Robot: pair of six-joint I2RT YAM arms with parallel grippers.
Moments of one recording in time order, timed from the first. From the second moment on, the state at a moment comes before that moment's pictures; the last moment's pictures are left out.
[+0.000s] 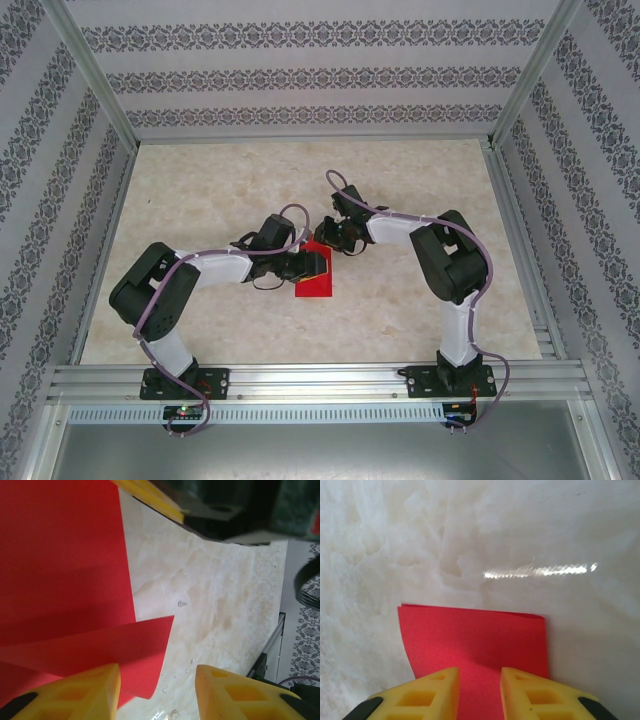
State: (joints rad) left arm -0.62 1.72 0.83 0.04 0.58 -0.83; right arm 0.55 1.99 1.21 -0.23 -0.34 0.78
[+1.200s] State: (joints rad) left arm -0.62 1.73 0.83 0.03 0.49 -0.82; right arm 0.56 1.73 0.96 -0.30 -0.47 0.60
